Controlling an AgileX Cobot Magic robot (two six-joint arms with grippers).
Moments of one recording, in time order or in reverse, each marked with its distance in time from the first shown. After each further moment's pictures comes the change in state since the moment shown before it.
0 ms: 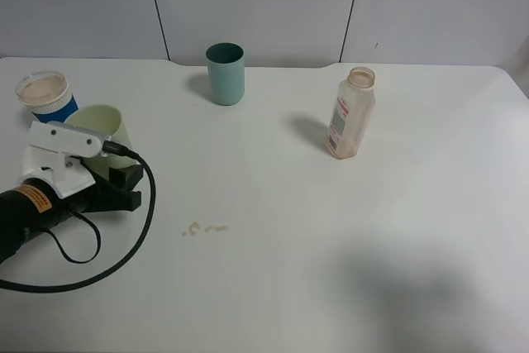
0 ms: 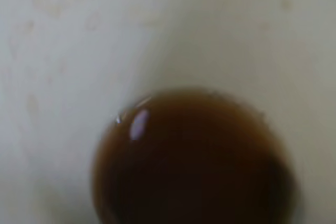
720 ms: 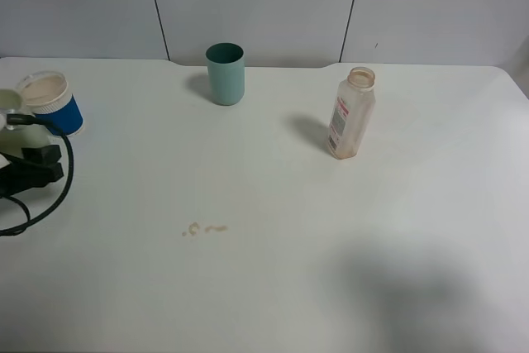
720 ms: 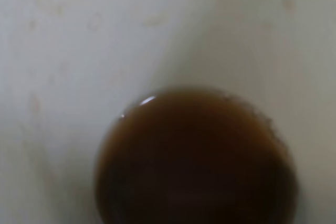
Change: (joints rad) left arm 0.625 -0.061 0.000 0.333 0.000 -0.001; right arm 0.000 0.000 0.000 0.000 0.000 0.000
